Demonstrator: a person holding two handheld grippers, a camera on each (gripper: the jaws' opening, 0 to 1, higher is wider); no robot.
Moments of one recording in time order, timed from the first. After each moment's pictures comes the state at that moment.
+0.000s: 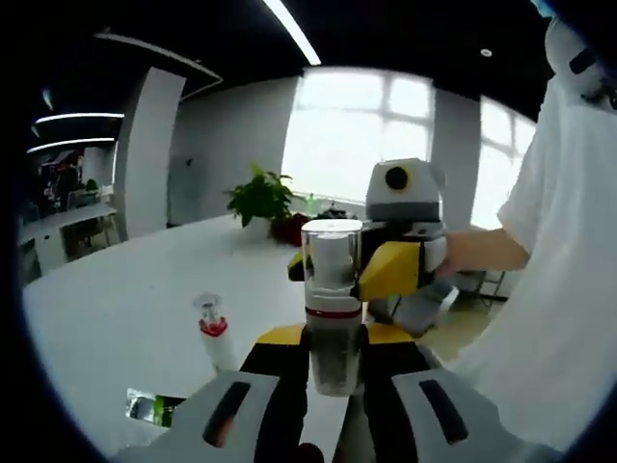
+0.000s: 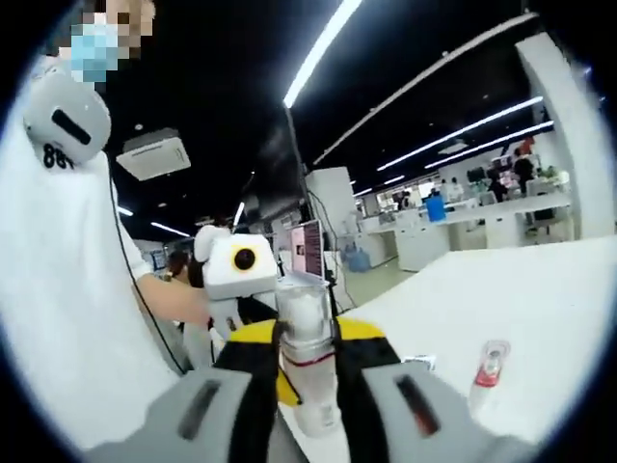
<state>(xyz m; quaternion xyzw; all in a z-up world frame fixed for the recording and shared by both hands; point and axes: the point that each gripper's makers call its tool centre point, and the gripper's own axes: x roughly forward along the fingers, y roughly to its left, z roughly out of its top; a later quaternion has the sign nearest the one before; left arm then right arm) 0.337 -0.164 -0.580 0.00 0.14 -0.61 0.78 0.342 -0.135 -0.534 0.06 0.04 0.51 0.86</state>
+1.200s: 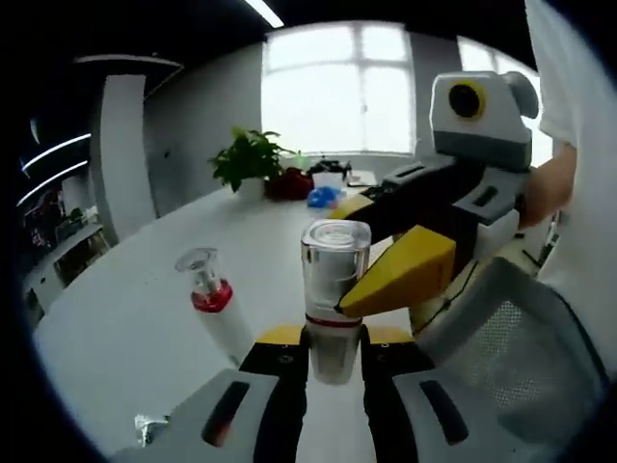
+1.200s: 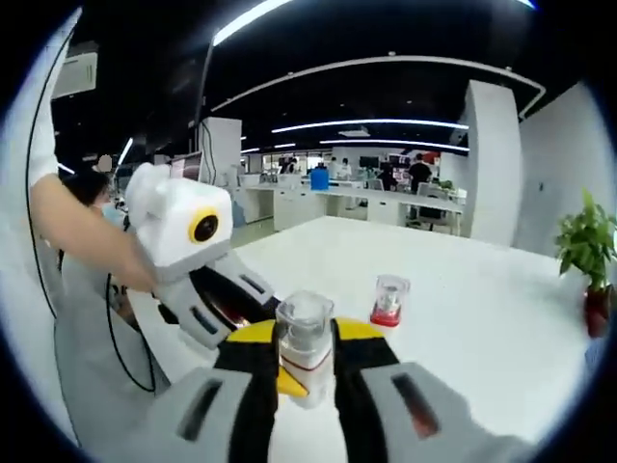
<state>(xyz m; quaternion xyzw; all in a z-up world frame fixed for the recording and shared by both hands) 0.398 -0.203 -0.696 0.13 0.16 -0.63 0.75 0.403 -0.185 -0.648 -0.07 0.13 0.29 0.95</state>
